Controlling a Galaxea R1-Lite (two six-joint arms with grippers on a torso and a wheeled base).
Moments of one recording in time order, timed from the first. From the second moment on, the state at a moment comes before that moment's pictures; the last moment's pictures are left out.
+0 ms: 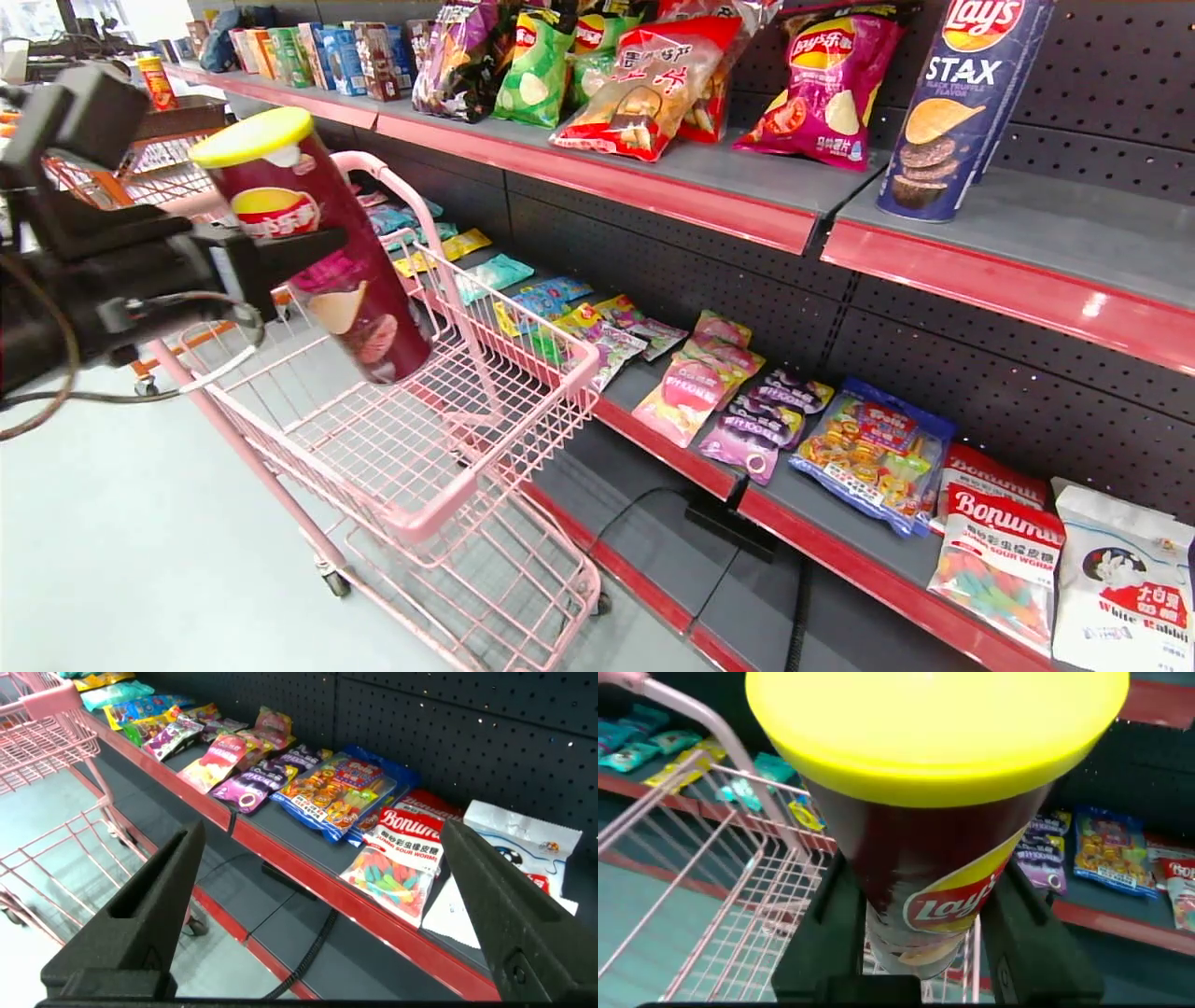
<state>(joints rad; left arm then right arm) -0.17 1.35 -0.83 -0.47 -0.25 -0.01 0.00 0.00 0.00 0.00 -0.01 0.00</state>
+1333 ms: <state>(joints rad) -0.14 0.72 -0.49 -0.25 -0.18 0.00 0.00 0.00 0.00 0.00 -0.01 0.00</state>
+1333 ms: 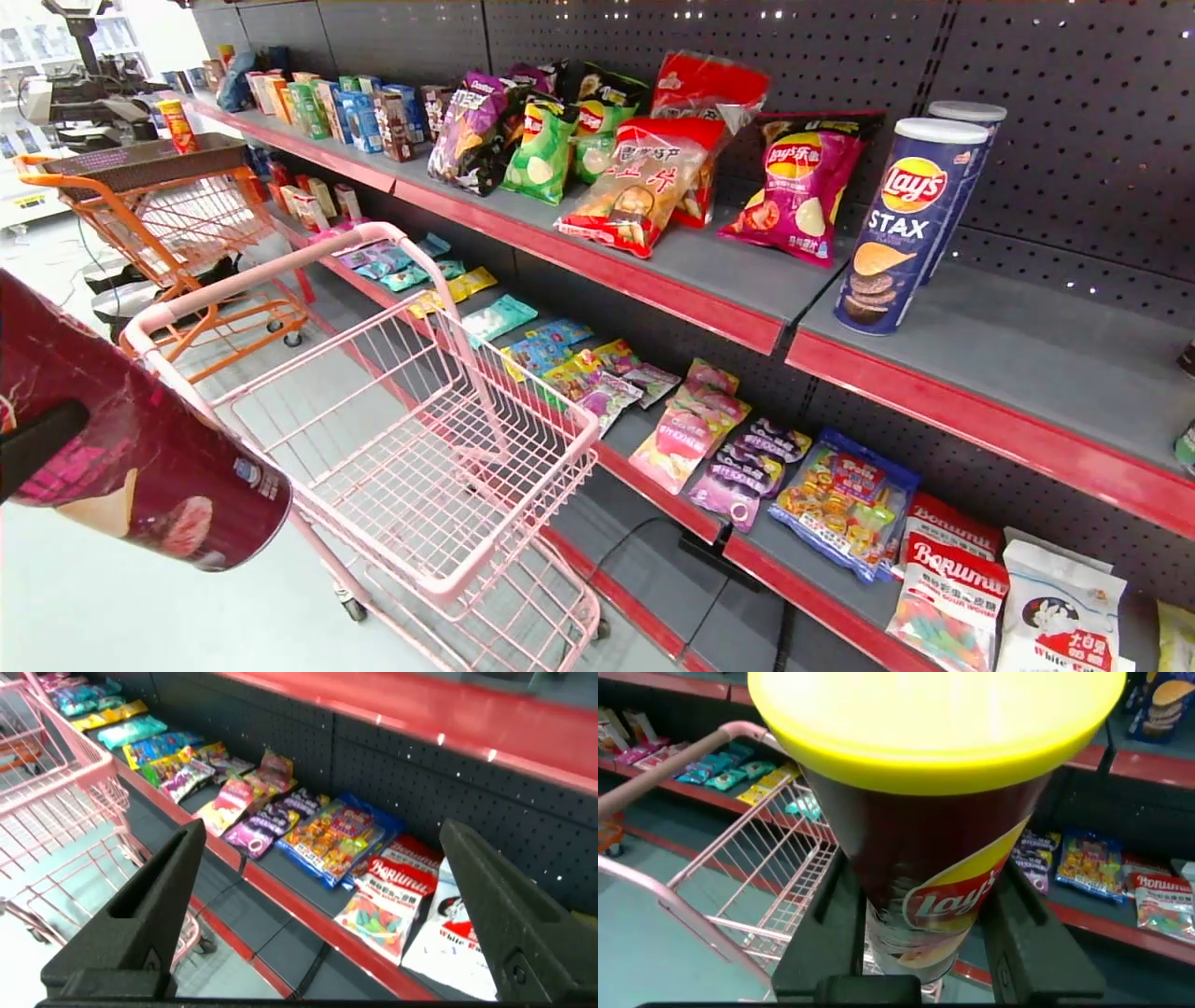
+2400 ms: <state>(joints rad) -0.14 0.67 -0.45 -0.15 -0.17 0.06 0.00 0.00 0.00 0.00 -0.01 0.00</state>
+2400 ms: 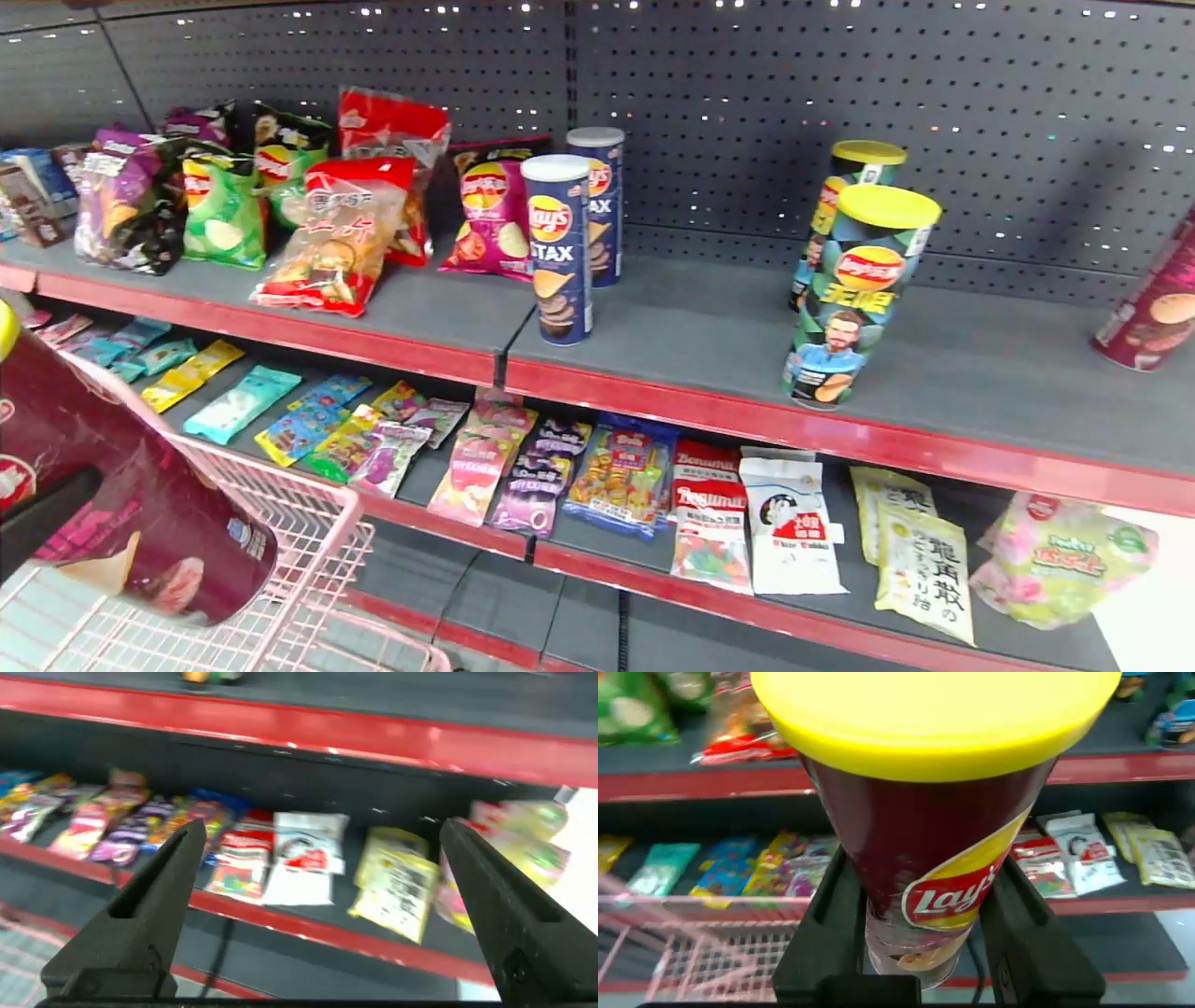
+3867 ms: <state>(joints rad) -0.14 0.62 -0.44 -0.10 -0.17 0.14 0.00 0.00 0.00 0.00 -0.01 0.00</state>
